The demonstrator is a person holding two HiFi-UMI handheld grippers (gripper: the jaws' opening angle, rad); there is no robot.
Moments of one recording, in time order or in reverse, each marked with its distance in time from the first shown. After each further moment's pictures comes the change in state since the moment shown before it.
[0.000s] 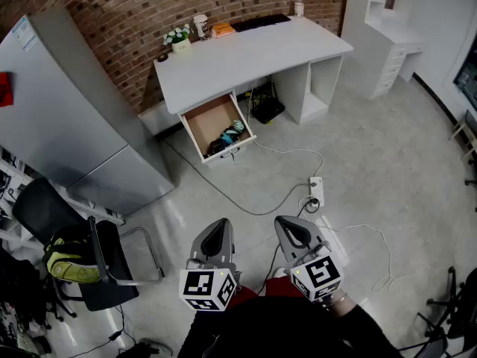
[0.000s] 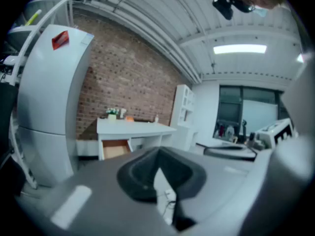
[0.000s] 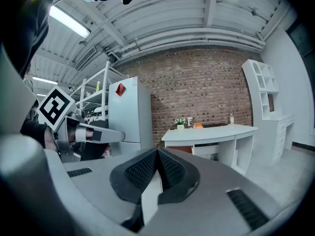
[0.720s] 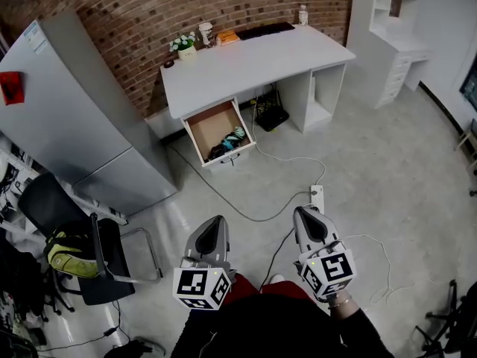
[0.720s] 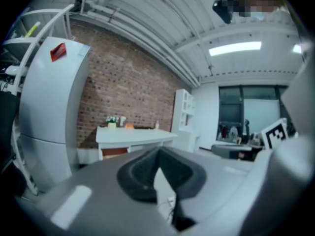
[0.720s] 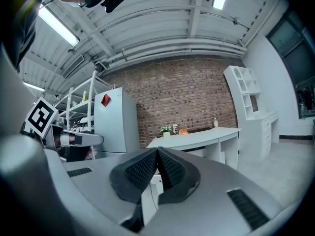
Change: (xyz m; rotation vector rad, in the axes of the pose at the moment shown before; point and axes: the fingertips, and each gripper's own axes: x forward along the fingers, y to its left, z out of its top) left arm 0.002 -0.033 0.022 0.040 -0.073 0.034; right arm -0.045 -0.078 0.016 0.085 -0.092 -0.137
